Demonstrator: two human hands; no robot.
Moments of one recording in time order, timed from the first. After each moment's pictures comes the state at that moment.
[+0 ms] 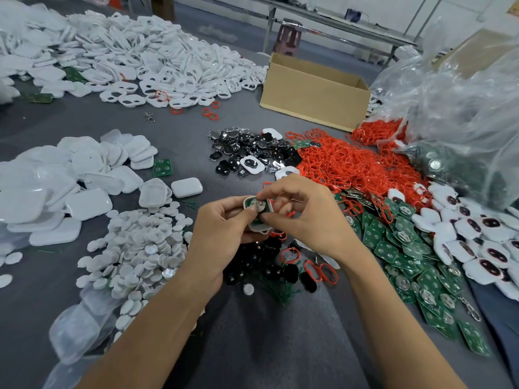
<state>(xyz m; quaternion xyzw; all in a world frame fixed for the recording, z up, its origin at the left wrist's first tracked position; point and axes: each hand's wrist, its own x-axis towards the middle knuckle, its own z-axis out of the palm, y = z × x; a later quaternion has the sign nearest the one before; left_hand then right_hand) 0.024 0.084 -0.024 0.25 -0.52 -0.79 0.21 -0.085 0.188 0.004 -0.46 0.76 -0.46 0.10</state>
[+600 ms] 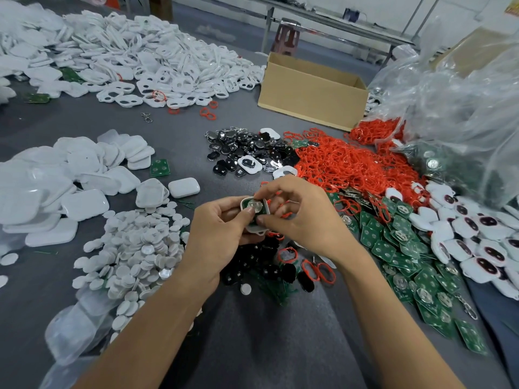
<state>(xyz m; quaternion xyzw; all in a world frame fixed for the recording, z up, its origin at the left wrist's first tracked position) 0.023 0.085 -0.026 0.25 -0.53 -0.78 0.22 -0.084 0.187 0.003 -0.46 0.76 -0.44 0.12</state>
